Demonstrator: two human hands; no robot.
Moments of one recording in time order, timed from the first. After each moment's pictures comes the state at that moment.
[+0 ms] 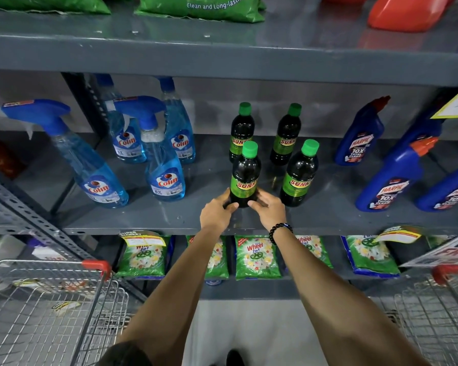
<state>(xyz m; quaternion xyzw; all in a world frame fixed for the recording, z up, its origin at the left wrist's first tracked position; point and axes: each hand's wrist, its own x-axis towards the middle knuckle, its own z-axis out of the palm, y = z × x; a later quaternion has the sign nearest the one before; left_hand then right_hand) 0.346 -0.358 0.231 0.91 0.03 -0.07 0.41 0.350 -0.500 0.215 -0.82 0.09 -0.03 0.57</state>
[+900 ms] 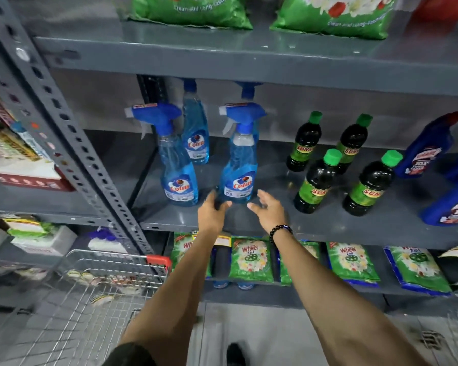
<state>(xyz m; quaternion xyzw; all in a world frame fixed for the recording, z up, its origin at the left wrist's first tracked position) 0.339 -0.185 0.232 0.82 0.11 0.03 0.57 0.353 -0.331 0.225 -0.82 0.10 0.02 0.56</state>
